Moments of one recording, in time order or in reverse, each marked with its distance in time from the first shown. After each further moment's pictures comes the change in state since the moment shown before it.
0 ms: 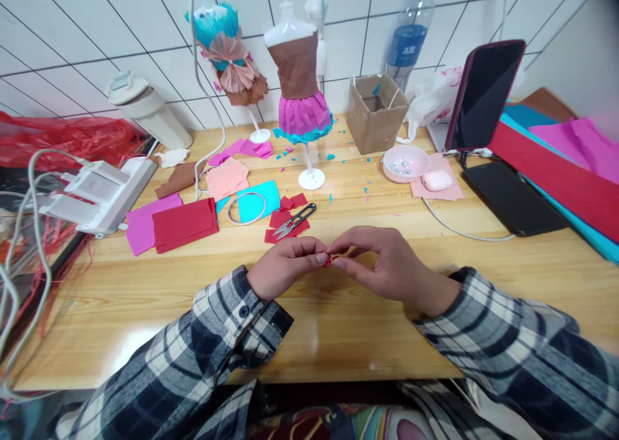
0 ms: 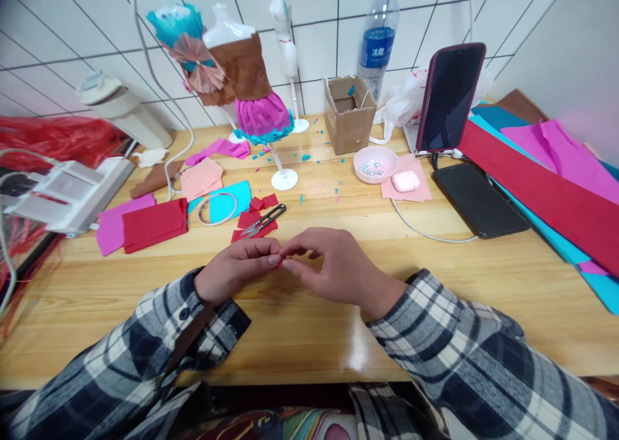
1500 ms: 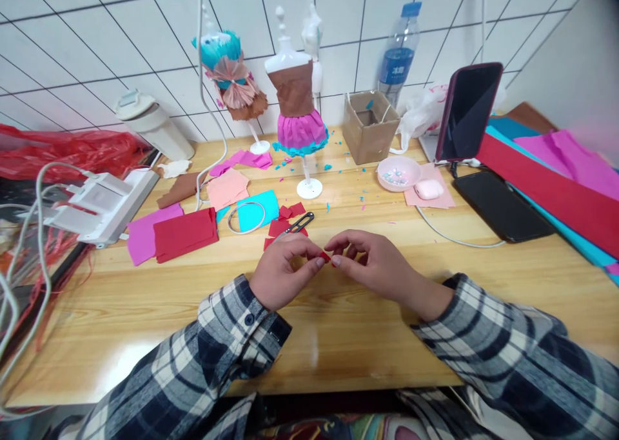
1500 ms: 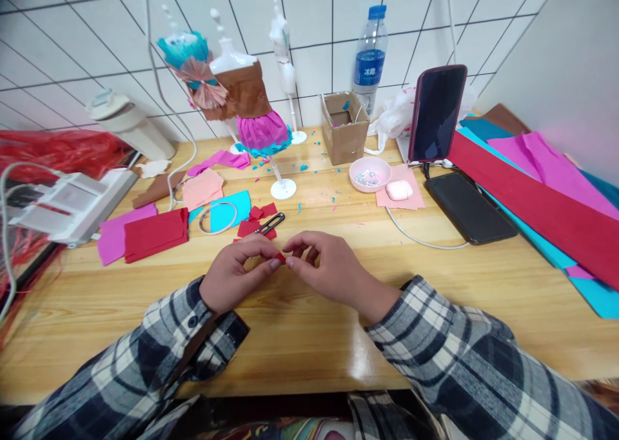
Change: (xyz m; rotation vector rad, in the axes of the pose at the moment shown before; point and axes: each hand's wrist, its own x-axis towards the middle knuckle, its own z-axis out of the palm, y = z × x) left_hand -0.001 0.006 0.001 0.715 0.292 0.433; right_hand 0.006 0.004 0.006 0.134 0.004 0.323
